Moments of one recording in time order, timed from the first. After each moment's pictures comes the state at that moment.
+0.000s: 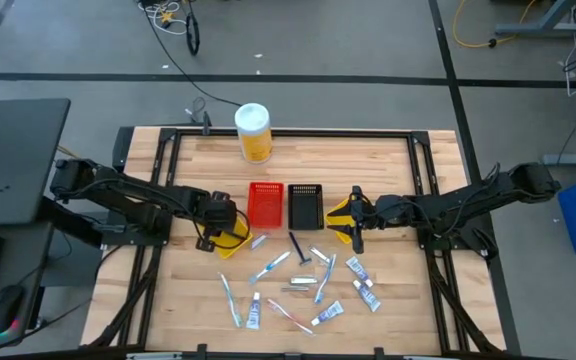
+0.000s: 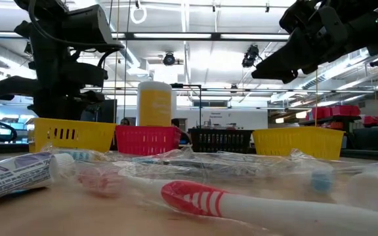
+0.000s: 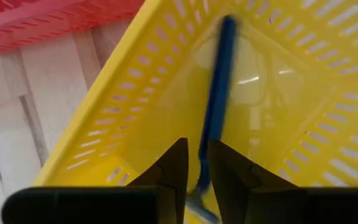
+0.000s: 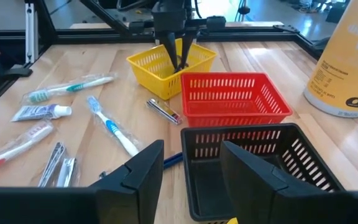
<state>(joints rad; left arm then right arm) -0.05 1.30 0.62 -0.58 -0.08 0.20 0.14 1.13 0.41 0.36 0.16 0.06</state>
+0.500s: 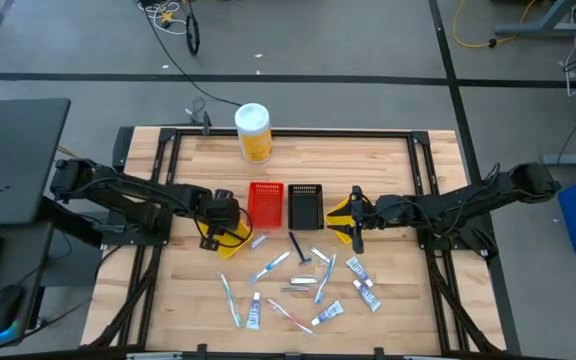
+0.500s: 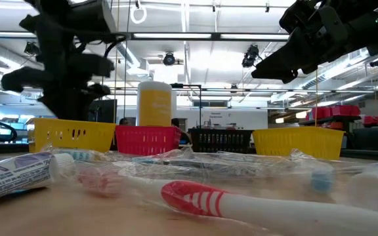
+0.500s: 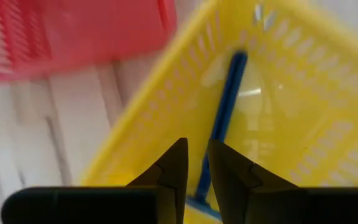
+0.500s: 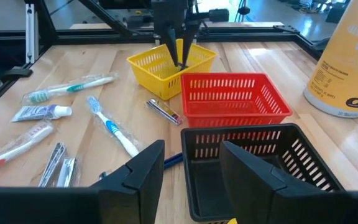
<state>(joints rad) -0.05 1.30 0.68 -0.59 -0.09 0.20 0.14 1.13 0.41 0.36 0.16 0.06</state>
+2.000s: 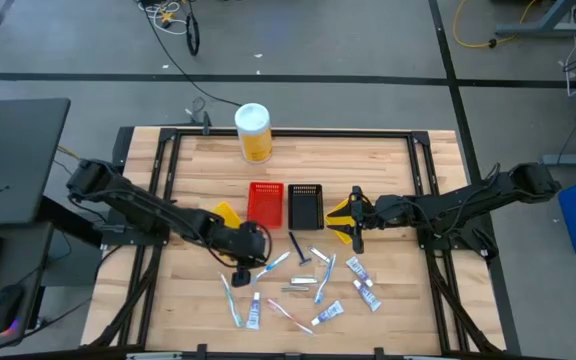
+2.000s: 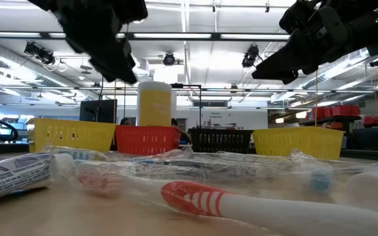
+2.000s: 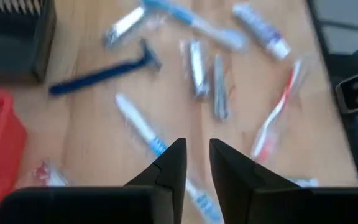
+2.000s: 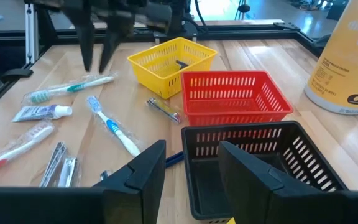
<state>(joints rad) -0.33 1.48 0.86 -0.17 -0.05 -0.37 0.14 1.13 0.41 0.36 0.15 0.07</state>
